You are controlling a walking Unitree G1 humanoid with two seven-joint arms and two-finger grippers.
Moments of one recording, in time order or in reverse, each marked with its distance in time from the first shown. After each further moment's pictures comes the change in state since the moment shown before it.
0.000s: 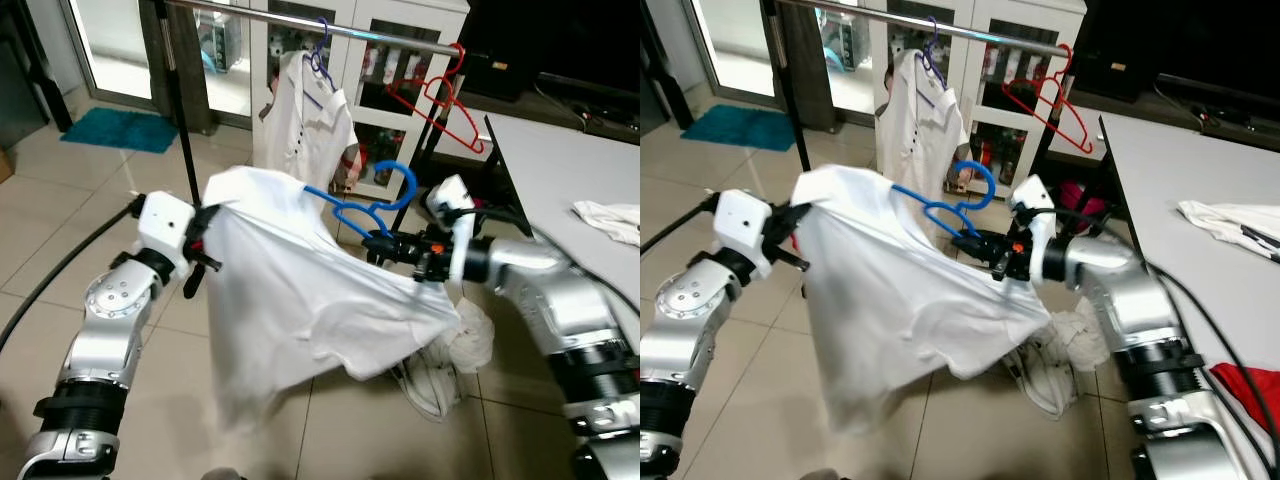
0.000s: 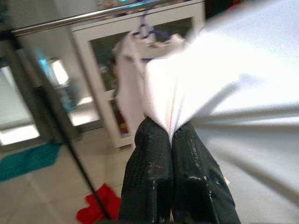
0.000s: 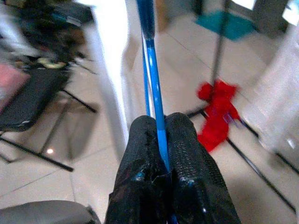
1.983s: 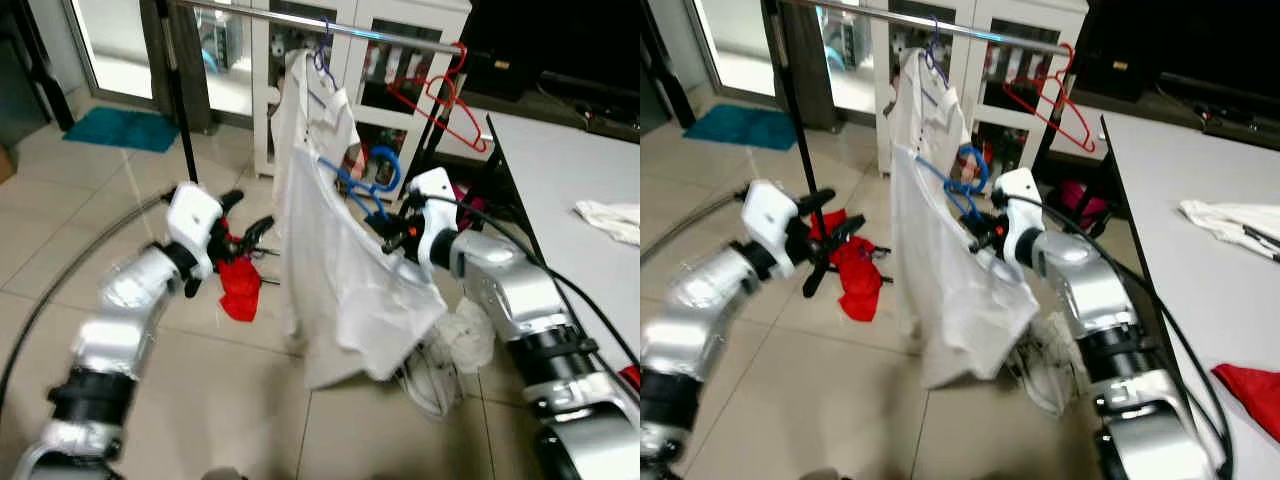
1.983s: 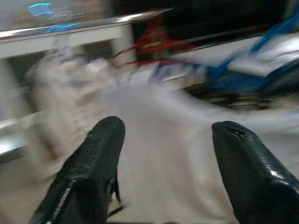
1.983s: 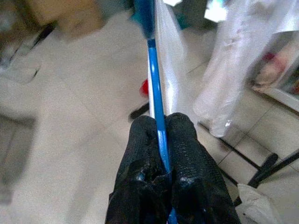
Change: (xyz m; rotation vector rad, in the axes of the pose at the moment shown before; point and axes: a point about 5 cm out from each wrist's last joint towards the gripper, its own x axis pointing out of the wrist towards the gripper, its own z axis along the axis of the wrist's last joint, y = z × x) left arm 0.011 -0.018 0.045 -0.091 -0.100 -0.436; right arm 0.026 -0.007 0.007 -0.070 0.067 -0.225
